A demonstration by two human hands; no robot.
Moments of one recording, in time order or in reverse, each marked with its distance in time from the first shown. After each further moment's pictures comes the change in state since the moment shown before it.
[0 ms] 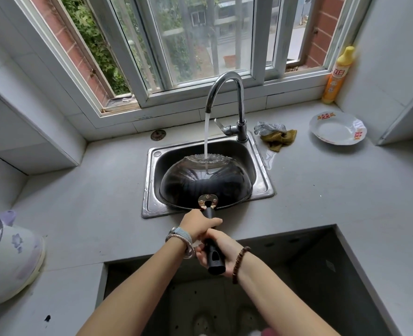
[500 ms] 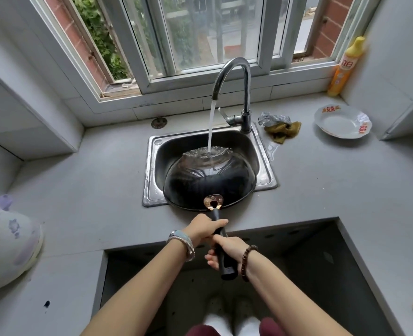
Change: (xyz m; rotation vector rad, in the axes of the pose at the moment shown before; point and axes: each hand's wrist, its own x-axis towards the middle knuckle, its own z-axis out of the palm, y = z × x) left_hand 0.007 -0.034 0.035 -0.316 -0.219 -0.062; right_hand 0.014 0.017 -0.023 -0.299 0.231 -0.060
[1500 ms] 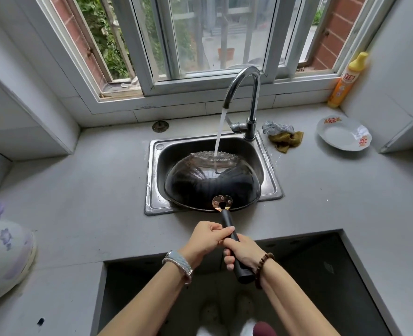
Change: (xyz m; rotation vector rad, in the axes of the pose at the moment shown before) left_hand -0.017 -0.007 -0.017 -0.267 -0.061 0.336; right_hand -0.009 -0.026 0.010 -0.143 0.000 -0.203
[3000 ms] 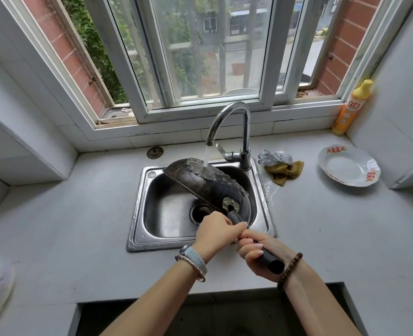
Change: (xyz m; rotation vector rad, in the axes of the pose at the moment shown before) left_hand 0.081 0.132 0.043 0.530 0.260 0.093; right_hand 0.004 -0.130 -0.098 0.646 -0.329 0.293
